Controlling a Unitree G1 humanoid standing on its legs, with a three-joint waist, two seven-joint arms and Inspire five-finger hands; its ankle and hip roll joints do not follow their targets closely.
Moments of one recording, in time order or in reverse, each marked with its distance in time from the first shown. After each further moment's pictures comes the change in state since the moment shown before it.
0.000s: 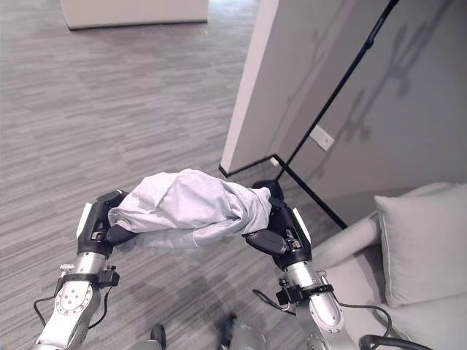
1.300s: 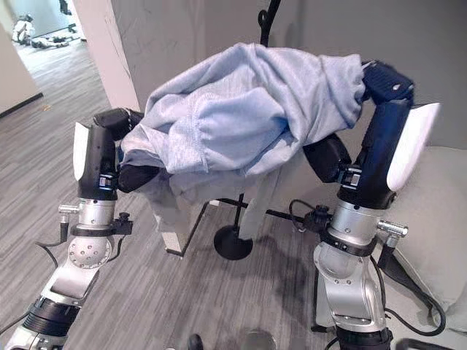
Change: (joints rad) left arm -0.341 0.096 -0.043 -0.224 0.428 -0.129 0.306; right arm -0.392 -0.041 -0.192 -0.248 -1.068 0.001 -0.755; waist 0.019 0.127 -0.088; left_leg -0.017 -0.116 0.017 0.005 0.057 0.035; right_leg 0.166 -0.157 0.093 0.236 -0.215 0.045
